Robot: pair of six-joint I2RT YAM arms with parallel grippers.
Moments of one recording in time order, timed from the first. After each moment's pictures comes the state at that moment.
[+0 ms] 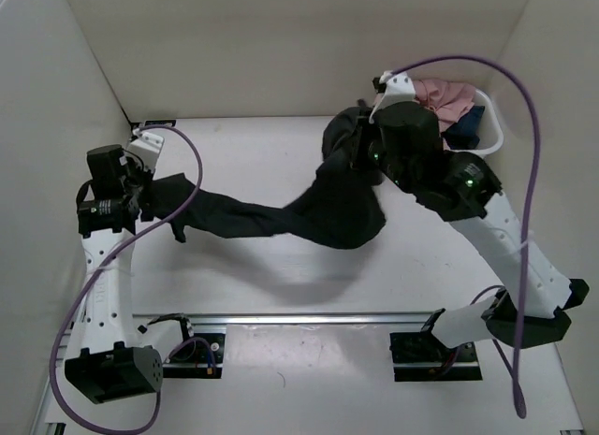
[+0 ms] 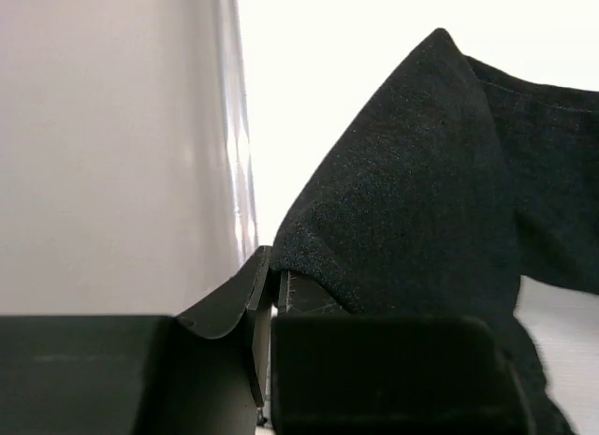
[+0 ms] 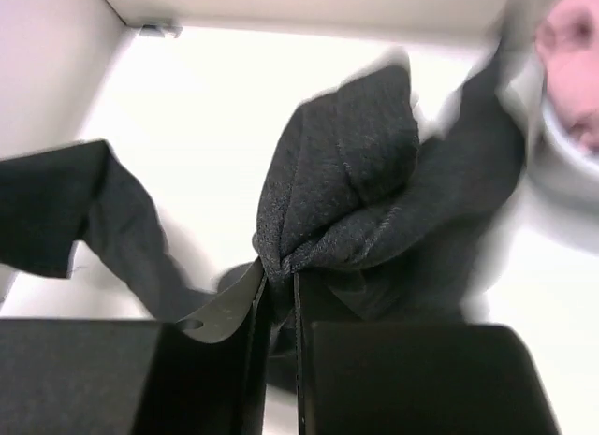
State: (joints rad) left arm 0.17 1.06 1.21 -0.75 -0.05 0.54; right arm 0.85 1.37 1.87 -0.90 0.40 0.40
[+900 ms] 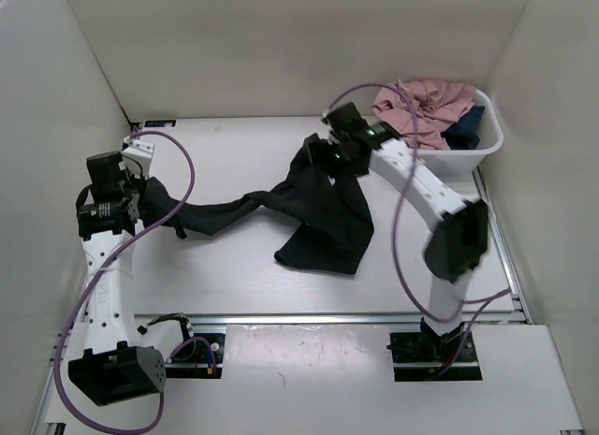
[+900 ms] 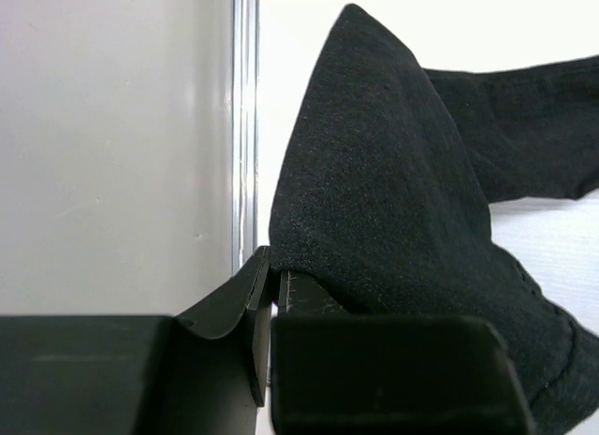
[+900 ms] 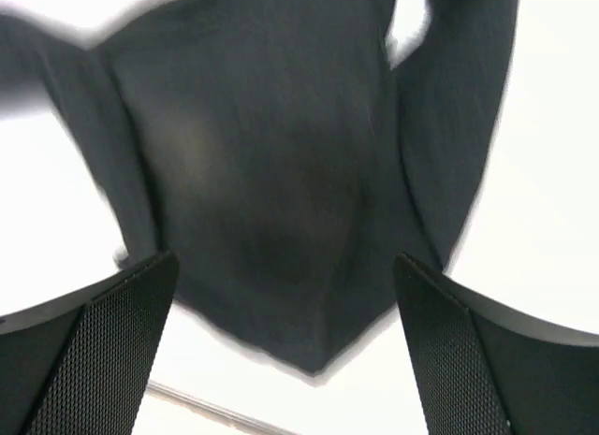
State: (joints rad) left arm 0.22 1.05 1.19 -0.80 -0.14 0.46; right arm 0.58 1.97 1.96 -1.00 -0.01 0.25
